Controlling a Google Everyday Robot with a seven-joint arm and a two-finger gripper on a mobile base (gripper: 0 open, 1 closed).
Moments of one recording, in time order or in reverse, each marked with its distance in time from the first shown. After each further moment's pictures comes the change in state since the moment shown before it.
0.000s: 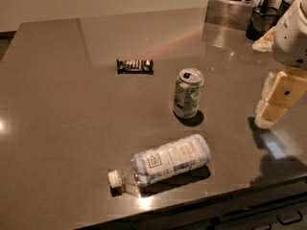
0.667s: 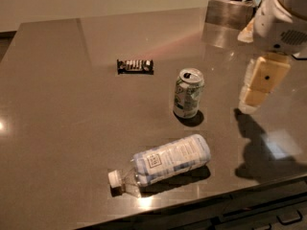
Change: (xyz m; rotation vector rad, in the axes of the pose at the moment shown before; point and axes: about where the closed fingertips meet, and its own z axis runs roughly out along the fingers) arm -0.028 -0.021 0.006 -0.012 0.003 -0.024
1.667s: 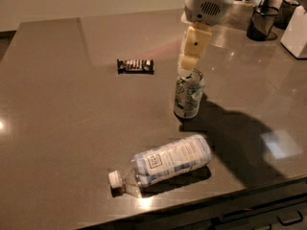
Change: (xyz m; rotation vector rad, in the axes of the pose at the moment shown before) arm -0.112 -0.076 0.043 -0.050 -0.099 -0.067
